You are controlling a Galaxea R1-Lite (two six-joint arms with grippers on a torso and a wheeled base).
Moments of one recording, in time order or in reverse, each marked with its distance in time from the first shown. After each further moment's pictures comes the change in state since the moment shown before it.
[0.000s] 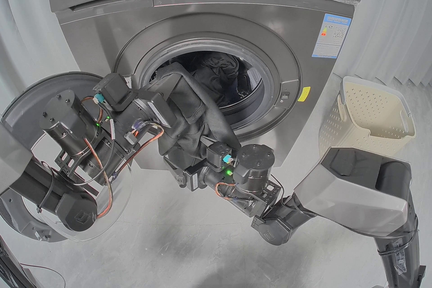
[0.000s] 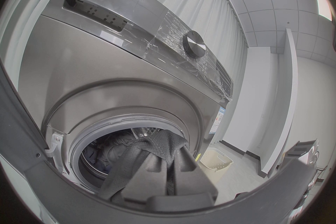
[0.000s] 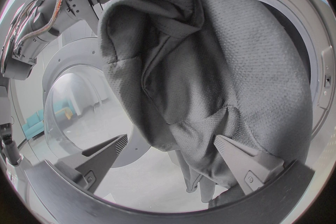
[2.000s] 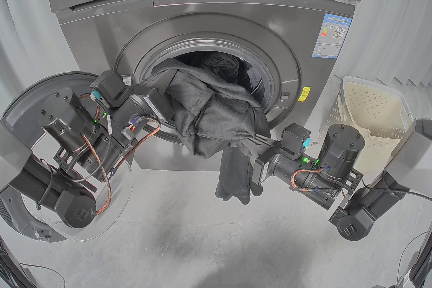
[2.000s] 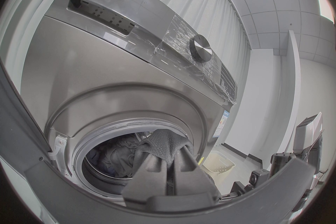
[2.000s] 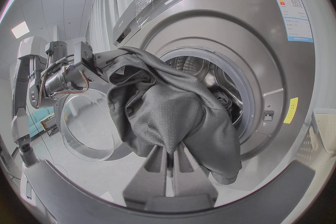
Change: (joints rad) left arm 0.016 0.000 -0.013 0.000 0.014 -0.017; right arm -0.131 -0.413 0.506 -0.077 0.070 0.004
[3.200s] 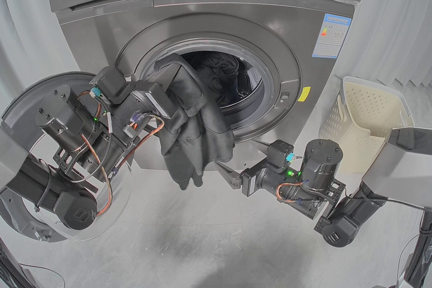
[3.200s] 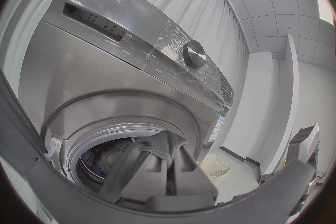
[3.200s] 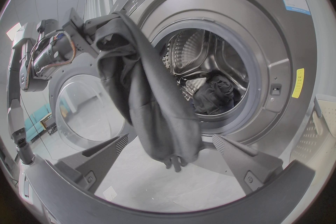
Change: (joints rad) left arm -0.032 -0.016 -0.010 -0.002 0.017 -0.006; right arm 0.020 0.107 -0.021 -0.004 -0.034 0.025
